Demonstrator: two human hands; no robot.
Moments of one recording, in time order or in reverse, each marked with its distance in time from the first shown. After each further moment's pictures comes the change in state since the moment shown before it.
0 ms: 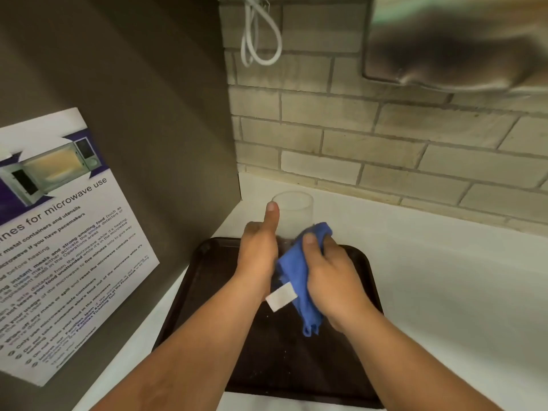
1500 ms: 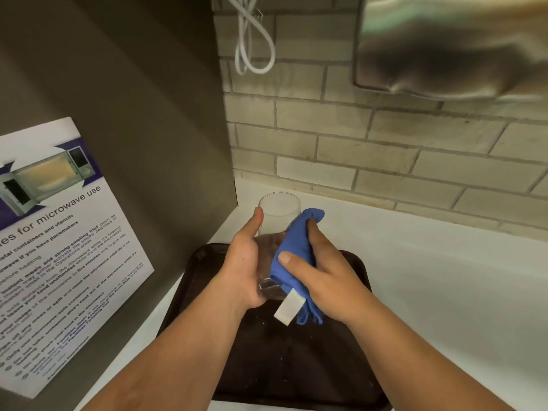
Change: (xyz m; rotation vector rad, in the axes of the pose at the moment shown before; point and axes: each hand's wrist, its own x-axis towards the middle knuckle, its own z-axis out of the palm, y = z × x) left_hand 0.002 0.001 -0.021 -0.314 -0.473 -0.235; right_hand 0.006 -0.005 -0.022 -0.049 -0.348 -0.193
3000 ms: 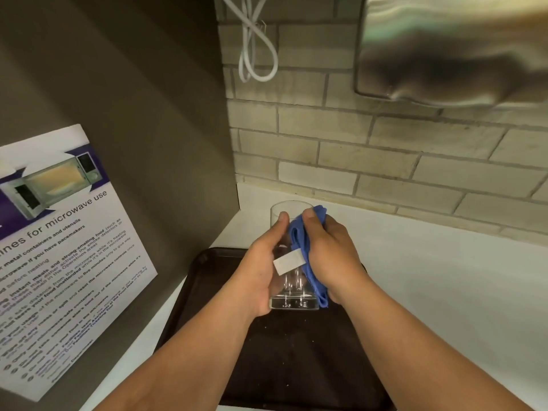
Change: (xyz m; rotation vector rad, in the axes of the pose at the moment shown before) left_hand -0.004 -0.010 0.020 0.093 0.057 0.121; right_hand 0.033 -0.020 0.001 0.169 0.353 0.205
